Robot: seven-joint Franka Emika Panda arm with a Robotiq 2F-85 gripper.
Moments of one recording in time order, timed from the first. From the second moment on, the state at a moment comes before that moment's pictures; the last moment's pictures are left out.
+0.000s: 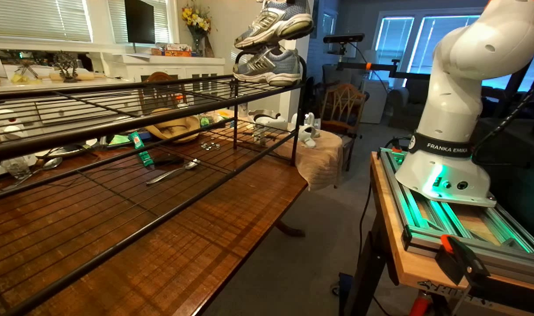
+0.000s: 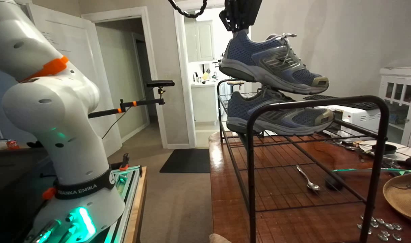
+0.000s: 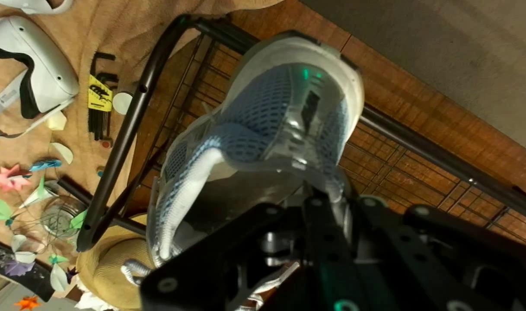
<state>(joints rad) 0.04 -0.47 -0.10 -2.12 -0.05 1.74 -0.37</state>
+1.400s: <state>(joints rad) 0.03 -0.42 -0.12 -2.14 0.02 1.84 -0.28</state>
